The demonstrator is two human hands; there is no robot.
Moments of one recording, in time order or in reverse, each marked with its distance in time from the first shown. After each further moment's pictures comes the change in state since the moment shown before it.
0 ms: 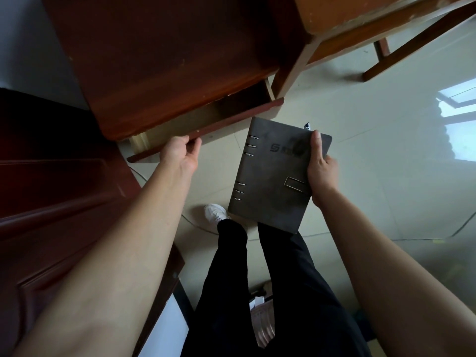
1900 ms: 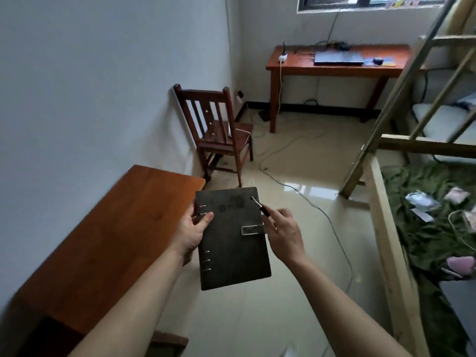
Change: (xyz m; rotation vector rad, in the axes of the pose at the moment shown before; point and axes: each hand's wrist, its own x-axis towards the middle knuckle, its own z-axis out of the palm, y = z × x) left_hand -0.446 -0.169 0.309 1.072 -1.499 0.715; right_hand -0.127 -0.103 -0.437 0.107 0.705 -0.688
